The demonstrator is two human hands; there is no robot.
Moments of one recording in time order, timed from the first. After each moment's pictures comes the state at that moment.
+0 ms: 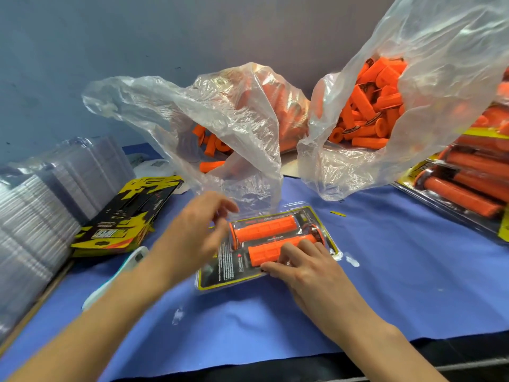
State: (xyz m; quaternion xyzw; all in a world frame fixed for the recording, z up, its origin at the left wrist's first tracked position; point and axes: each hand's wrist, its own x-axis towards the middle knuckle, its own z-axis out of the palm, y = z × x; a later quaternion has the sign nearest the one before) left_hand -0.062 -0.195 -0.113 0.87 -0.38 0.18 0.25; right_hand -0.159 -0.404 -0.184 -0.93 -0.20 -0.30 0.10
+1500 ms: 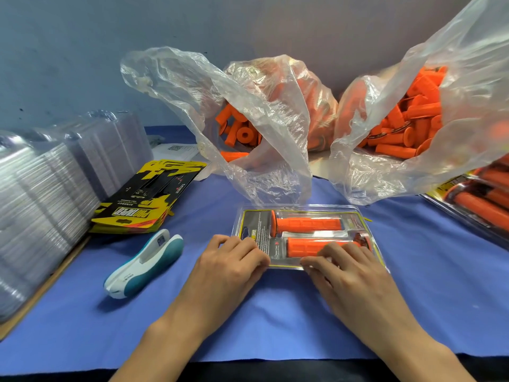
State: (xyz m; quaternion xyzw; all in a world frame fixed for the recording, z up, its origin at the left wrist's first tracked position) left_hand -0.100 -0.176 -0.174 0.87 -0.40 0.28 0.09; right_hand -0.159 -0.404 -0.191 -0.91 -0.18 -0.36 0.05
